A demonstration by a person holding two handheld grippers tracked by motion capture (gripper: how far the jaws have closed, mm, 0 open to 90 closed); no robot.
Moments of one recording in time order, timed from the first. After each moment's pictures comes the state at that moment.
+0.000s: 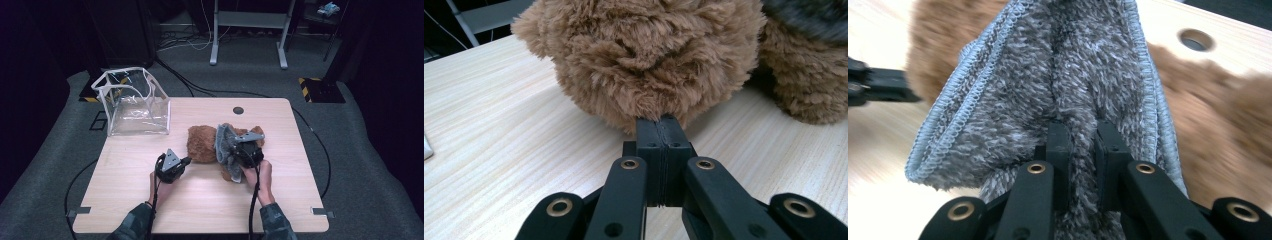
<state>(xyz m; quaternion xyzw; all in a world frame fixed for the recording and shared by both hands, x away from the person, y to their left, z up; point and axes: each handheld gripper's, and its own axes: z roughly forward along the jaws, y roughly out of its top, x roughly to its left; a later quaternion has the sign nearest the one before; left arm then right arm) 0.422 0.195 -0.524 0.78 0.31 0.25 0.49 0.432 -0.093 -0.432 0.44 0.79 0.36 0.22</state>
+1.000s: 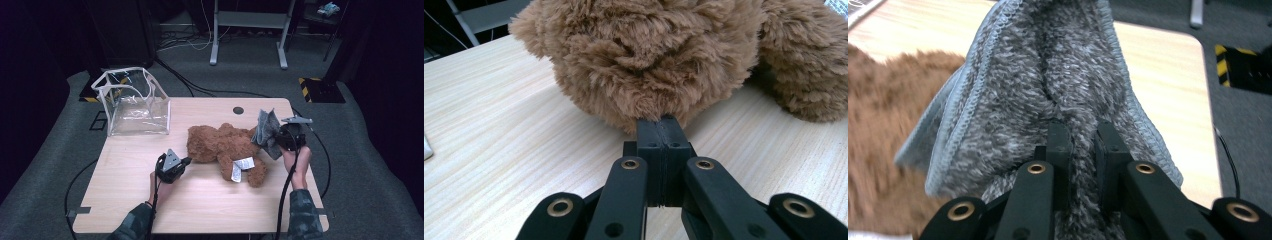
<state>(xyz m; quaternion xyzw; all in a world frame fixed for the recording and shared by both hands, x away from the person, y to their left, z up) 0.422 0.195 -0.524 0.78 0.31 0.25 0.48 0.477 -0.207 -0.408 0.54 0.72 0.34 0.27</state>
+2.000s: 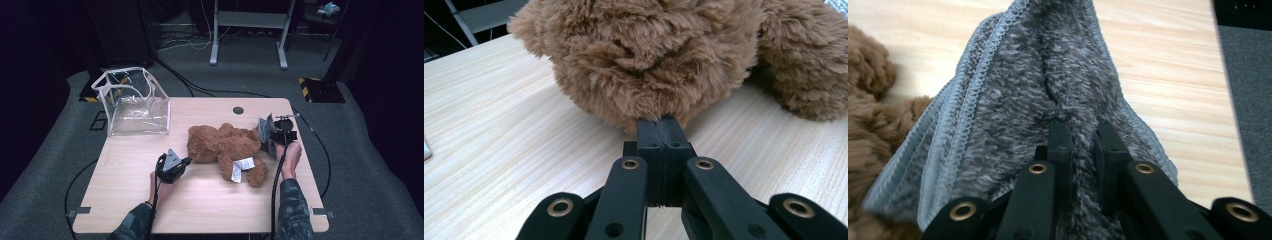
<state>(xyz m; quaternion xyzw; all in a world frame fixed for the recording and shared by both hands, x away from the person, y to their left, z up) 0.422 0.194 -0.524 0.78 0.30 0.25 0.48 0.531 -0.212 -0.456 0.63 0.69 0.26 0.24</state>
